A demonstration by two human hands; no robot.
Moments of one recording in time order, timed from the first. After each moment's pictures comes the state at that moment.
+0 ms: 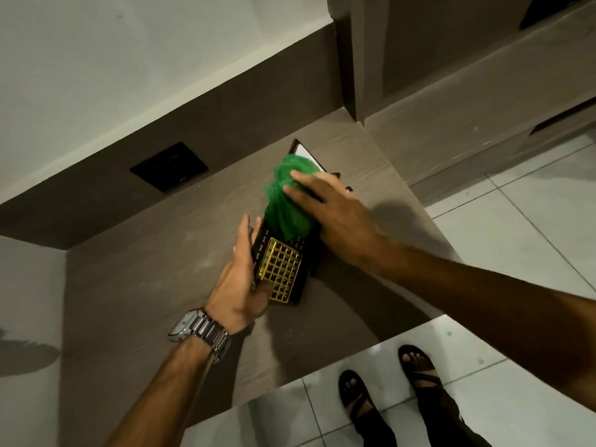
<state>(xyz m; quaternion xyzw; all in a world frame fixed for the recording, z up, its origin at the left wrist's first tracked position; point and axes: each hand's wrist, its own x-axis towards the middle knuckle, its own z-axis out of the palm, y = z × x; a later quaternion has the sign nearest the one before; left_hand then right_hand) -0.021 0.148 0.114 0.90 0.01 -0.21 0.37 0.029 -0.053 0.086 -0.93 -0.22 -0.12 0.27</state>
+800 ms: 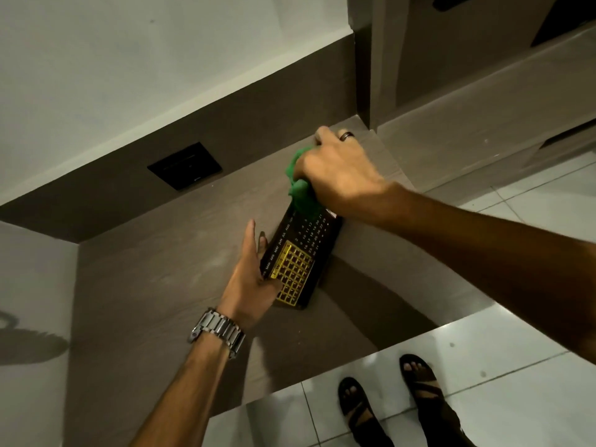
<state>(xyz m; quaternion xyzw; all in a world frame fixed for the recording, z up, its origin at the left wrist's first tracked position) -0.021 0.158 0.116 0.86 0.05 -0.21 0.46 0.082 -0.041 0.158 -0.97 -0.23 -0.06 0.05</state>
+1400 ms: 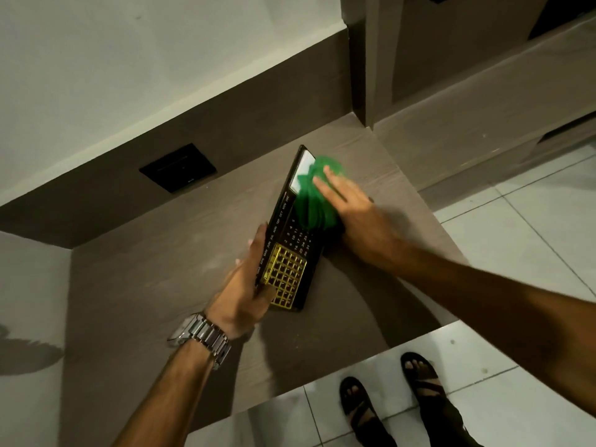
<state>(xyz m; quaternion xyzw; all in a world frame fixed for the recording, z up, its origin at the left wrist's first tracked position) -0.019 0.169 0.117 0.91 -0.11 -0.23 0.33 0.049 -0.068 0.034 -0.94 -0.17 -0.09 0.28</state>
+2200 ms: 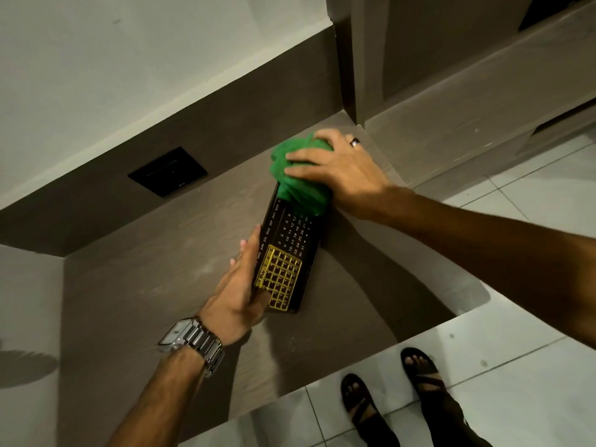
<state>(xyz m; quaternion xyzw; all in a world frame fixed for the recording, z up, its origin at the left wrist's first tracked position) -0.018 0.153 0.133 0.93 -0.10 -0.24 0.27 0.100 -0.083 0.096 -0.94 -0.27 -0.10 0.20</state>
